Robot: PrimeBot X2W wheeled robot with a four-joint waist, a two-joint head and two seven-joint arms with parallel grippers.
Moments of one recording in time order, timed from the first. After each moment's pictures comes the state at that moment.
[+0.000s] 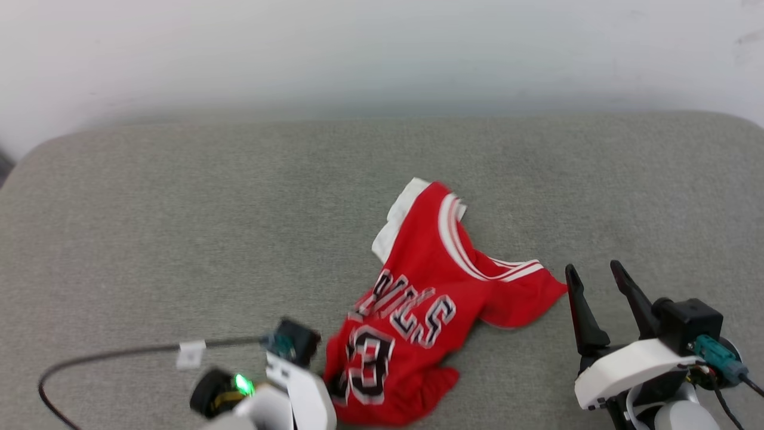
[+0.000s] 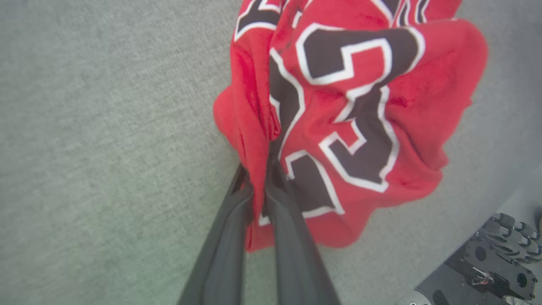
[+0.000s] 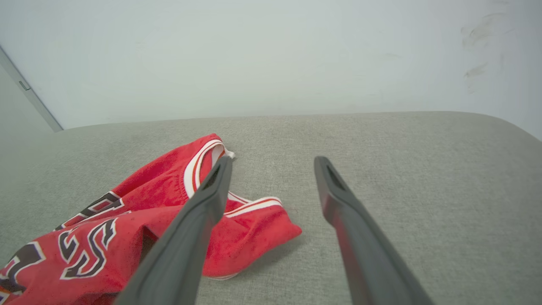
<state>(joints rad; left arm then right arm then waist) -0.38 0.49 -0.90 0.24 -0.78 0.10 0.28 -0.09 -0.05 0.03 0.17 0.16 0.13 -0.12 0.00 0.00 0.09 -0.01</state>
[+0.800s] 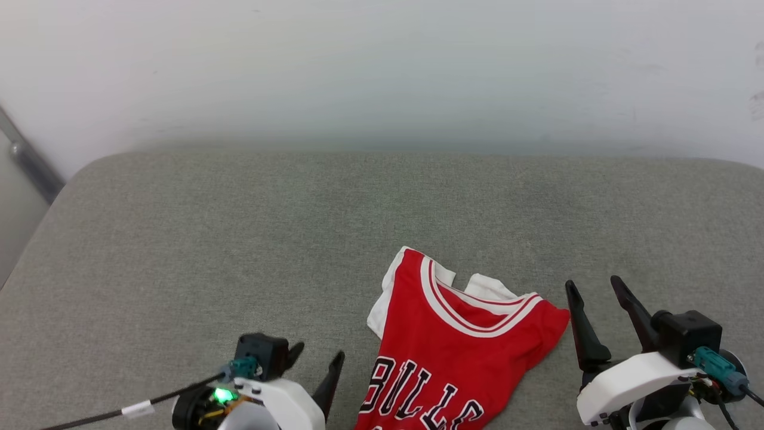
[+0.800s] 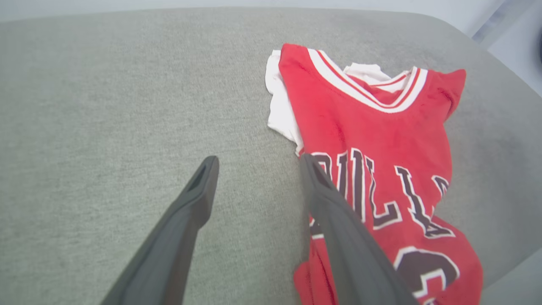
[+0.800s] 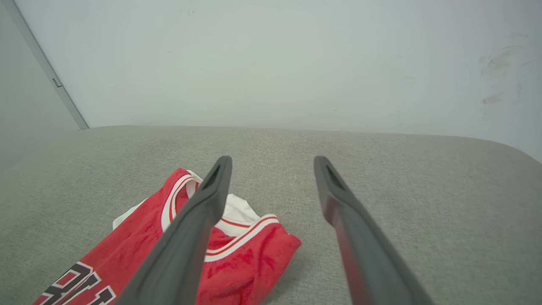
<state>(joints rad) -0.19 0.51 -0.81 0.06 -0.78 0.28 0.07 -0.02 -0.05 0.03 0.09 0.13 0.13 -0.05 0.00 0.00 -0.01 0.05</state>
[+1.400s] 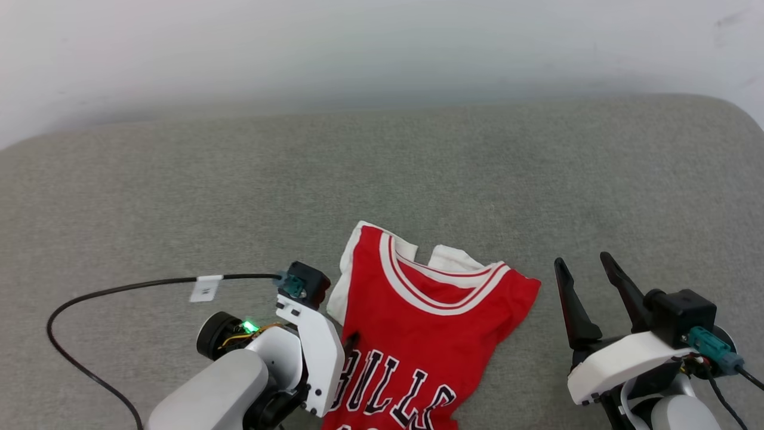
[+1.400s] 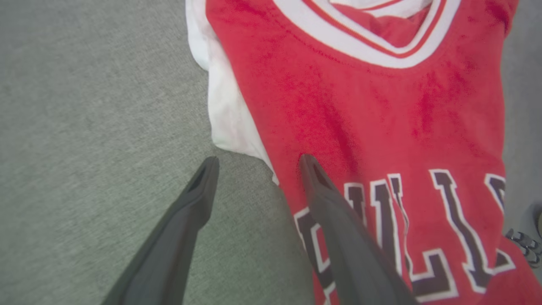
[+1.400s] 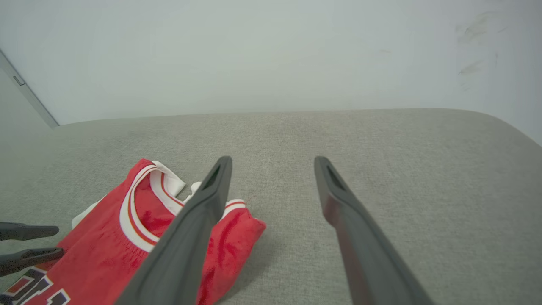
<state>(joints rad) -0.51 0.44 -0.90 0.31 -0.80 0.09 0.36 -0.08 -0.05 0.06 0.10 0.15 0.13 -0.06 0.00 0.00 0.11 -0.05</state>
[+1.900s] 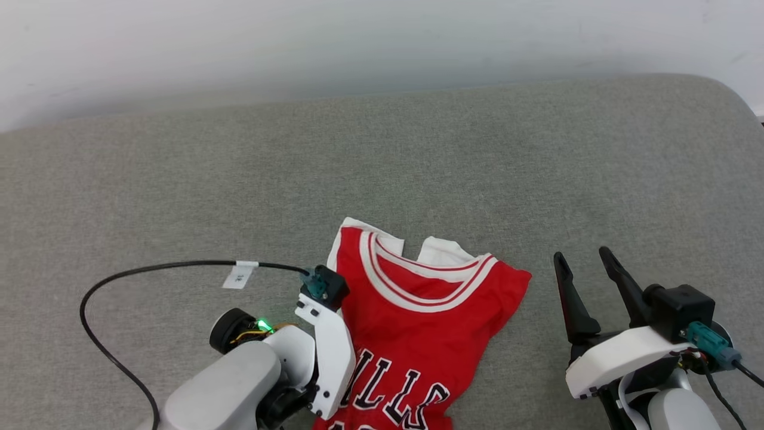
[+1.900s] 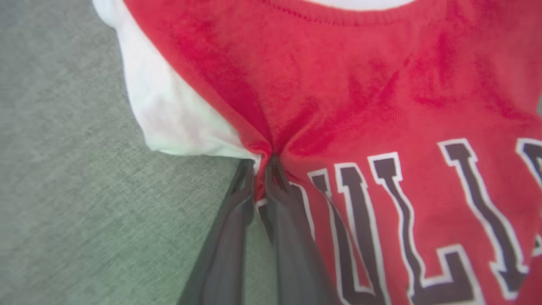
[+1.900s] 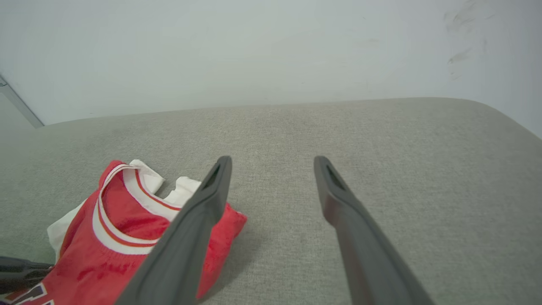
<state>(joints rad) -0.57 0.41 -0.97 0.41 -0.81 0.04 0.52 -0.11 -0.05 0.06 0.14 0.16 0.13 -0.08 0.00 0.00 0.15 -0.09</state>
